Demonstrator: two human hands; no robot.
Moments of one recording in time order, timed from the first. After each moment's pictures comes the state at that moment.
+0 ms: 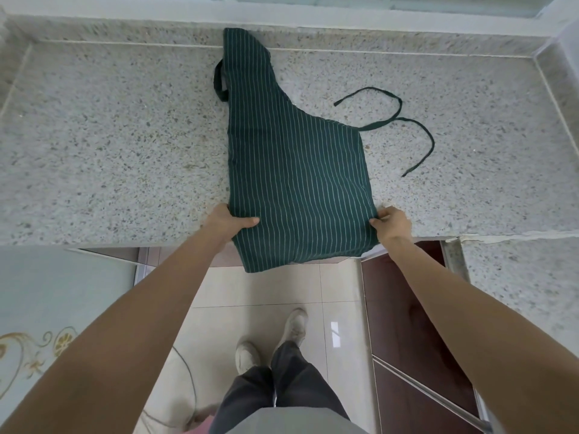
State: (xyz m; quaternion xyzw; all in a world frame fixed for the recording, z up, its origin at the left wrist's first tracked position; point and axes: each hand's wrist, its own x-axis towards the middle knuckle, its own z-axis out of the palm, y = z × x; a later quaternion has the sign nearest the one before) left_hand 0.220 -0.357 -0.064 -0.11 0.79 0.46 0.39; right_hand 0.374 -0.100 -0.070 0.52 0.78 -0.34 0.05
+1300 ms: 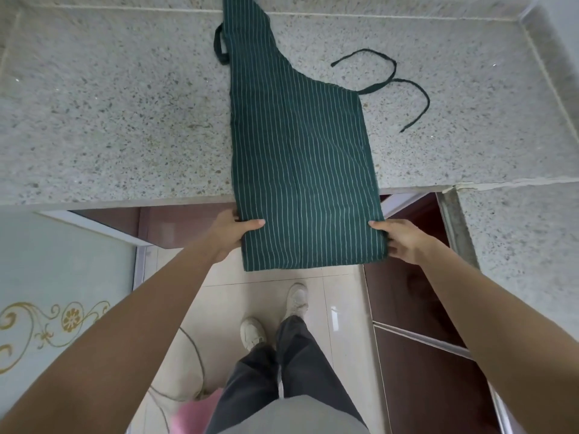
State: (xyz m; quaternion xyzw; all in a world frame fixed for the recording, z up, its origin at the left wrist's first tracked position) left_hand 0.307 -0.419 -0.064 -0.07 0.69 0.53 0.48; right_hand 0.478 -0.150 -0.076 0.54 0.55 -0.62 0.14
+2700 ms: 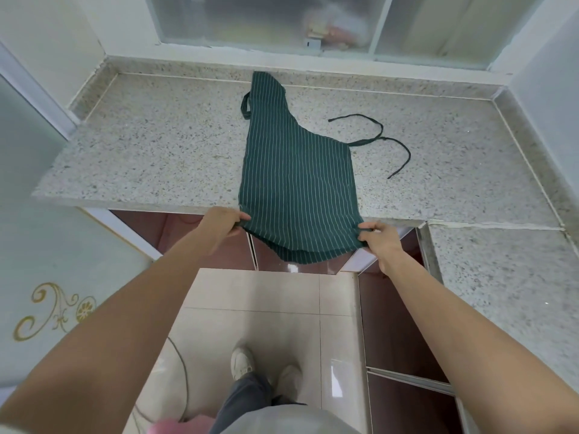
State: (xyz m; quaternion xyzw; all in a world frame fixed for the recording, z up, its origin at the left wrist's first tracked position) left_hand 0.345 -0.420 0.008 -0.09 0.77 0.55 0.32; right_hand 0.491 -0.160 -0.025 0.47 0.67 -0.57 -0.04
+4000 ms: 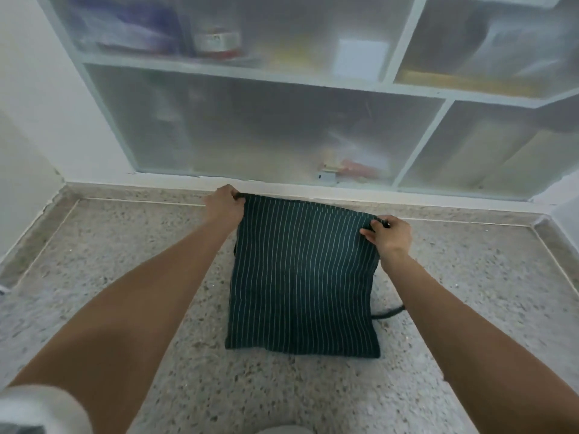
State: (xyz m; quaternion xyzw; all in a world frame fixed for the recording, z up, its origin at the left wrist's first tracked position) left_hand -0.088 -0.238 0.069 0.04 0.94 0.33 0.11; right_hand 0.071 -0.005 0.056 0.48 0.62 -0.58 -0.21
